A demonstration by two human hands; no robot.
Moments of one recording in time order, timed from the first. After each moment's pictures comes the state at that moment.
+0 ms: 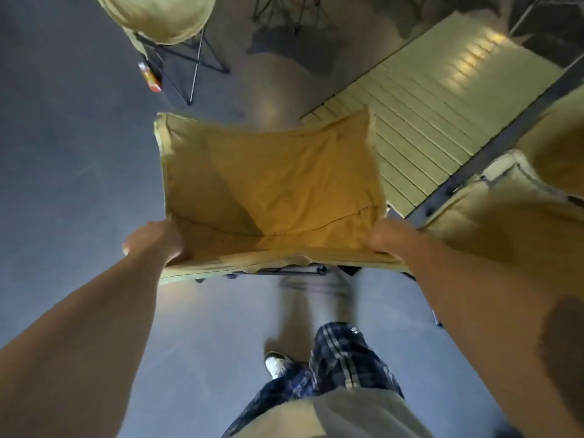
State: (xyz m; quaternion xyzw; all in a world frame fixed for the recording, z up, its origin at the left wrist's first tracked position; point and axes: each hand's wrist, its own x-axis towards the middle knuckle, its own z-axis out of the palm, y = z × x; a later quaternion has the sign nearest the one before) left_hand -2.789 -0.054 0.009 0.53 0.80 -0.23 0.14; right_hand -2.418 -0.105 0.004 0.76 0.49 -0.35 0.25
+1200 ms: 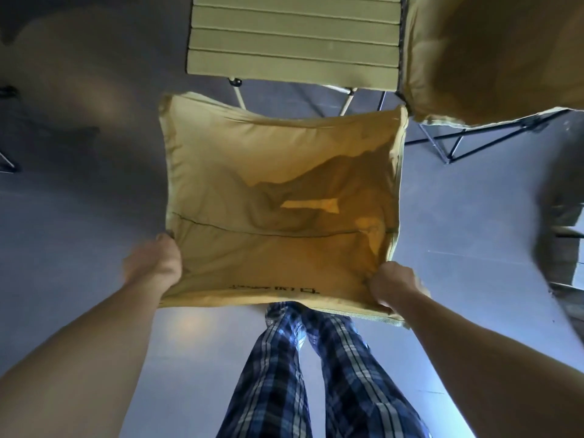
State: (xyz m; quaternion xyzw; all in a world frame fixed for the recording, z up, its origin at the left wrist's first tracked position) left_hand -2.821 0.212 -0.188 0.80 0.48 -0.37 0.04; right_hand -2.646 -0.114 -0.155 0.88 -0.06 -0.46 0.08
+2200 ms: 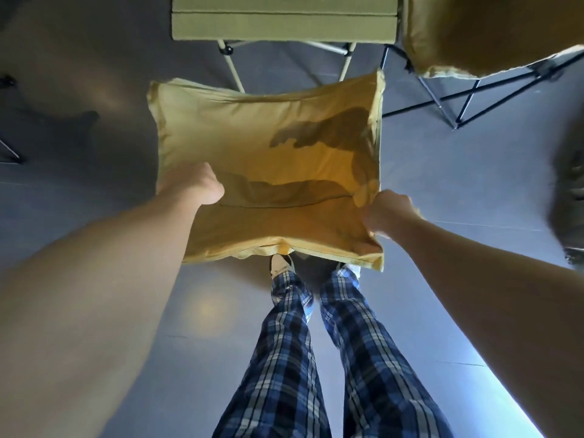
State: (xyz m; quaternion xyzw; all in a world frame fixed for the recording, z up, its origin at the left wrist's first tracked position) left_hand -2.732 0.174 -0.160 0.83 0.38 -0.40 0.08; right_hand -2.625 -0.099 -0.167 0.90 0.01 -0.43 0.00
